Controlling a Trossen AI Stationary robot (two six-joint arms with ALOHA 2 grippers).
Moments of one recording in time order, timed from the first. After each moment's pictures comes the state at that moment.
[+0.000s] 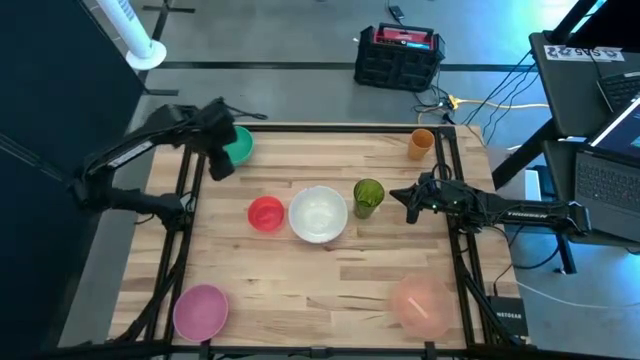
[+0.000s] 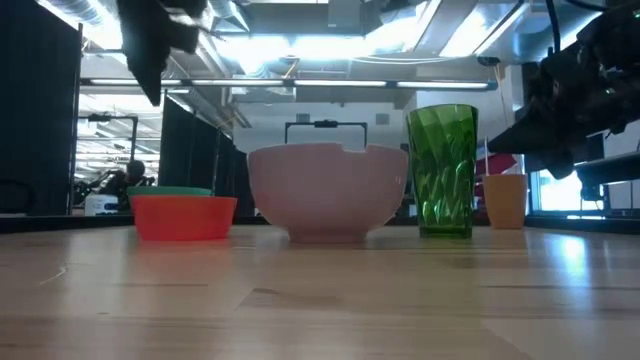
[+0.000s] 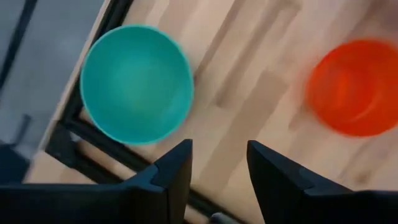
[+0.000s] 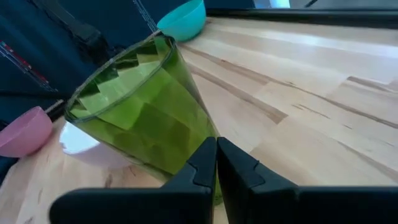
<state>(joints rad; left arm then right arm) 0.63 1.25 1.28 -1.36 -0.16 0.22 -0.16 0.30 0.05 -0.08 0.15 0.55</state>
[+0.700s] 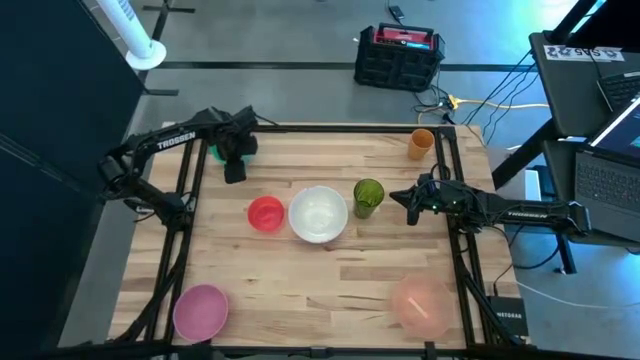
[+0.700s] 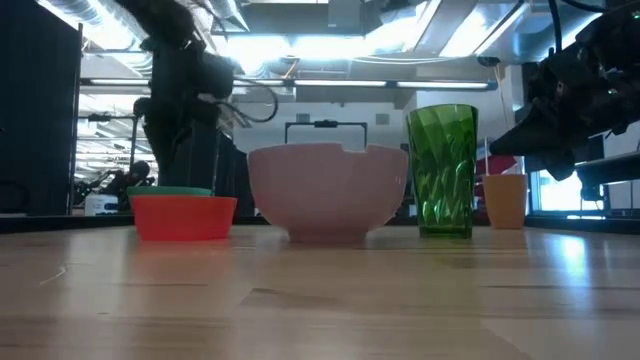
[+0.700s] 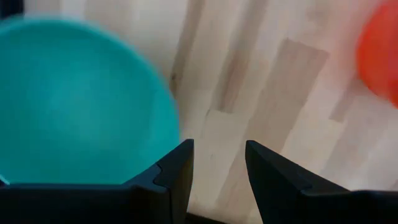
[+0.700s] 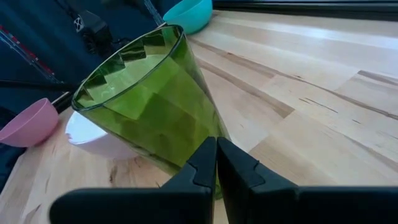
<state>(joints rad) 0.76 1.47 1.14 -1.13 -0.11 0.46 -0.16 0.30 0.05 -0.08 0.12 0.55</state>
